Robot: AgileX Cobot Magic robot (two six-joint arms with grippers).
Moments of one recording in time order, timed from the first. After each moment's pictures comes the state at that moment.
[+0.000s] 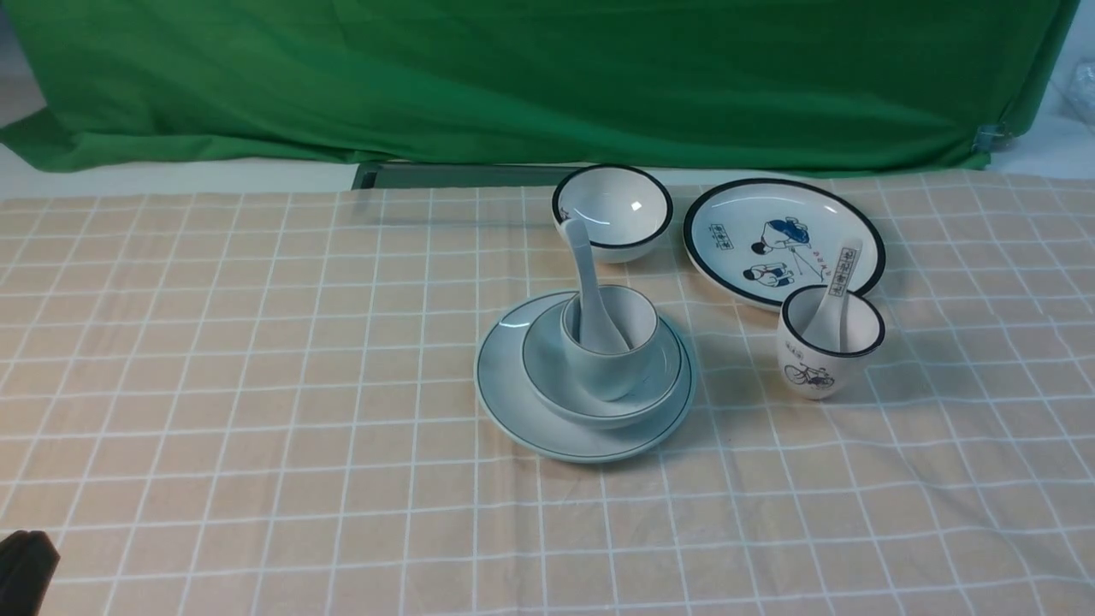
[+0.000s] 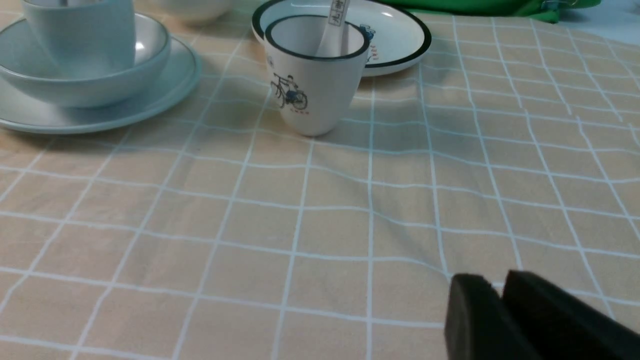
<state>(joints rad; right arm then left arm) 0.11 0.00 0.01 0.05 0.25 -0.12 -0.04 0.00 0.01 -0.13 0.24 -0.01</state>
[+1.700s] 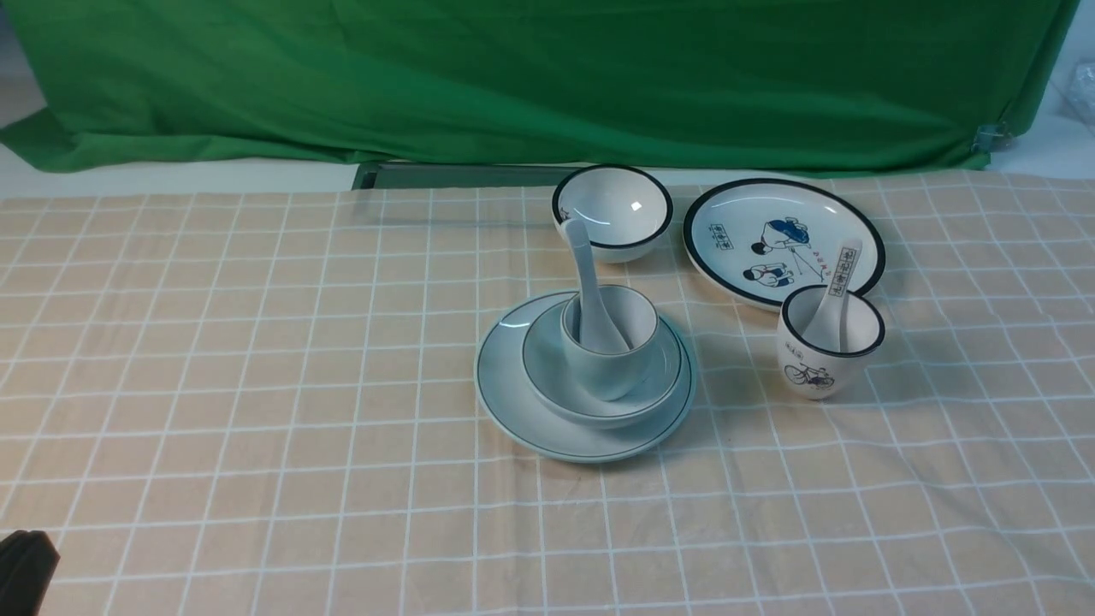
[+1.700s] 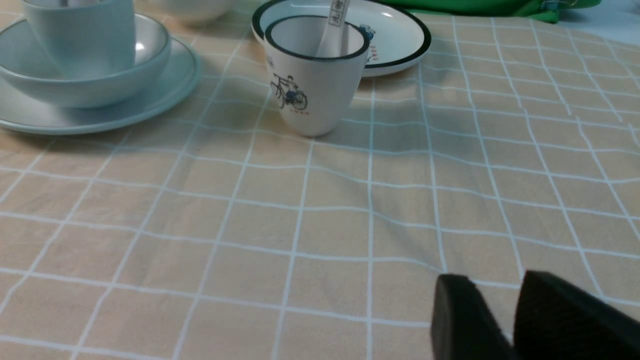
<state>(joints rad) 0.11 0.00 0.01 0.05 0.25 -0.12 -0.04 0.00 0.01 -0.13 0.24 0.00</state>
